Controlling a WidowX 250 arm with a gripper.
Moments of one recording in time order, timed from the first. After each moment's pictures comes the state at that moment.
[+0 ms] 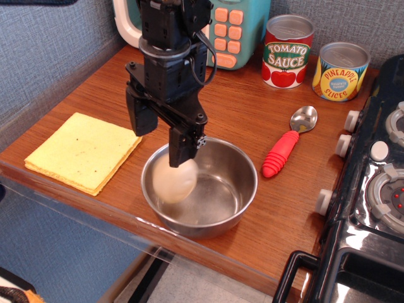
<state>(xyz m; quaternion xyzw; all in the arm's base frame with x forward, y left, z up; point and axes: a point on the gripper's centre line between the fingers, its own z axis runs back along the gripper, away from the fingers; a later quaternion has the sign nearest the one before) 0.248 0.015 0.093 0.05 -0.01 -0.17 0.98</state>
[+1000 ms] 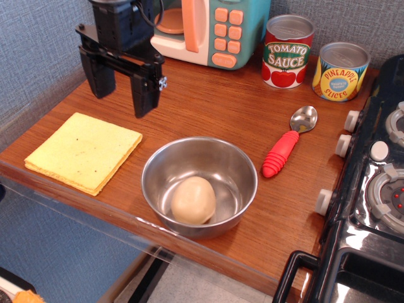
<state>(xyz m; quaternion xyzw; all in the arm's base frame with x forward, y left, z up) 0.266 0.074 0.109 0.02 -0.01 -0.06 1.00</state>
